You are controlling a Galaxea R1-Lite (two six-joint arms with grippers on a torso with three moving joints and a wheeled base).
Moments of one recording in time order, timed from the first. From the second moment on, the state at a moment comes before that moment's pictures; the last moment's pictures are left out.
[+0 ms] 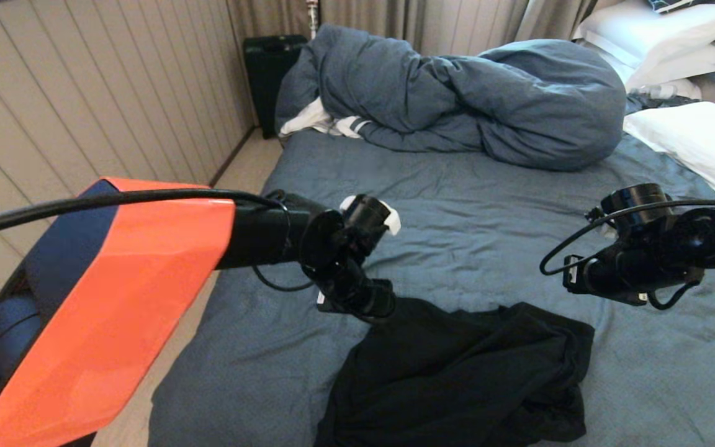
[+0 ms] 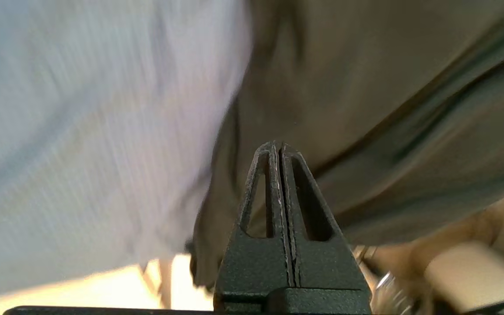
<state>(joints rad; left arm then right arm) -0.78 2.30 -1.89 0.61 0.05 -0.45 -0.04 1.88 -1.18 0.16 -0.05 0.27</state>
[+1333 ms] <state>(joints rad) -0.86 2.43 -1.80 0.40 0.10 -0.44 -0.02 1.90 -1.18 0.15 -0.04 0.27</state>
